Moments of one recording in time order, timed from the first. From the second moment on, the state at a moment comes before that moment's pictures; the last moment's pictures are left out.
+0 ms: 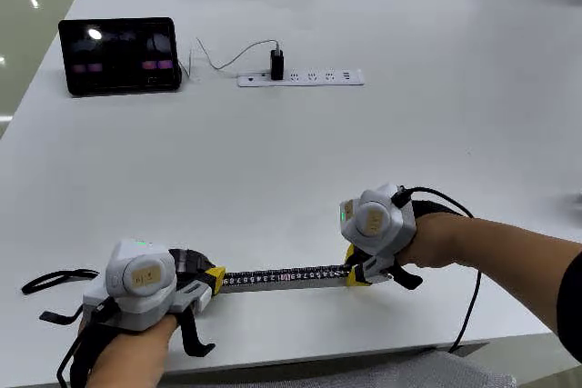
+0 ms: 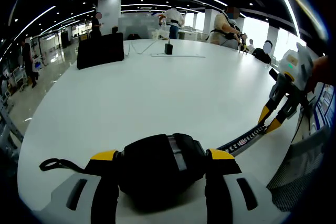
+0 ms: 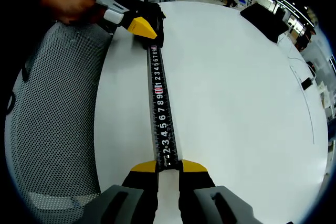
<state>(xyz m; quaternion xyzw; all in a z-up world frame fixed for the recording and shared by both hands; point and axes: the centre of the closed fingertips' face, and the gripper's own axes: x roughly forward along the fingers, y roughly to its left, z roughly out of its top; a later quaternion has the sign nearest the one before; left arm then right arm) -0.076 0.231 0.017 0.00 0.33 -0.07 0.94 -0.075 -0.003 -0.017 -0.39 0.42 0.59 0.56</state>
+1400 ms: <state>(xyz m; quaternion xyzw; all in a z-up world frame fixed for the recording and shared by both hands) -0.076 0.230 0.015 0.00 0.33 -0.07 0.94 -0.077 0.009 -0.018 -0.39 0.43 0.59 0.56</state>
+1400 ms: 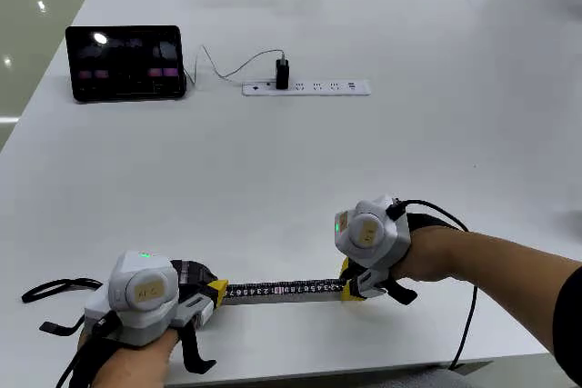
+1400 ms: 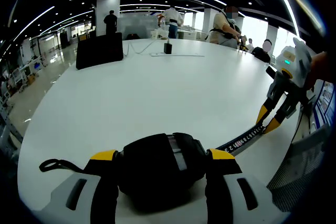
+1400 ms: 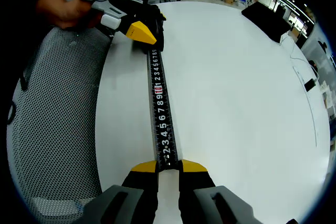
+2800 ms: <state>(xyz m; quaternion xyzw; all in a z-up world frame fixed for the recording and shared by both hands) -0.076 0.232 0.014 0.00 0.34 -0.07 0.94 -0.080 0.023 -0.018 -0.40 0.43 0.60 0.55</state>
